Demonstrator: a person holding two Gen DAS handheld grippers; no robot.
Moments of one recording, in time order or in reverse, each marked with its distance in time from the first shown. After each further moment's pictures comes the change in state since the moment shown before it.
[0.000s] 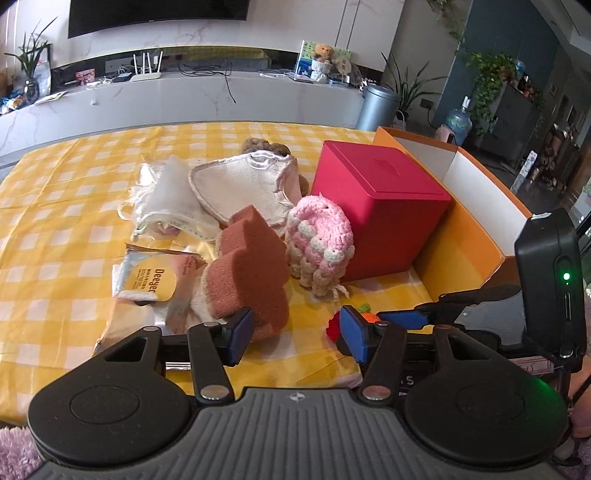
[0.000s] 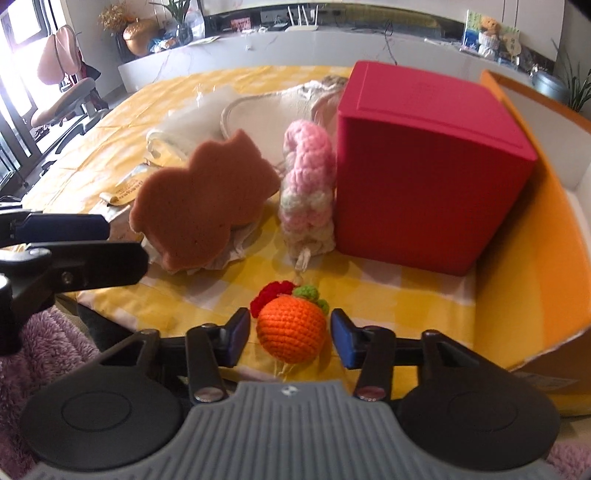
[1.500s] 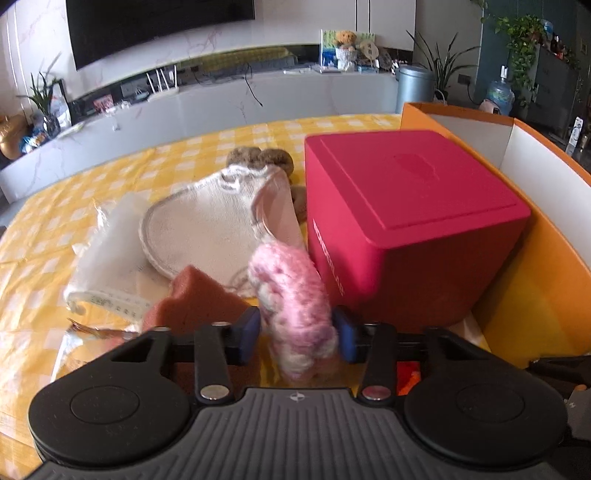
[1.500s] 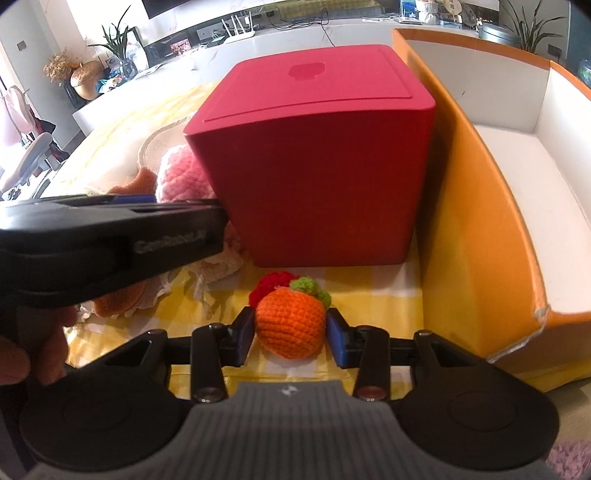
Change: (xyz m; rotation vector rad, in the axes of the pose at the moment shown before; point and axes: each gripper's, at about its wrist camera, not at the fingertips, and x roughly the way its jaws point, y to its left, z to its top) left arm 0.104 -0.059 0.040 0.085 0.013 0.216; right arm 0.000 -0.061 0.006 0.221 -0.028 -0.029
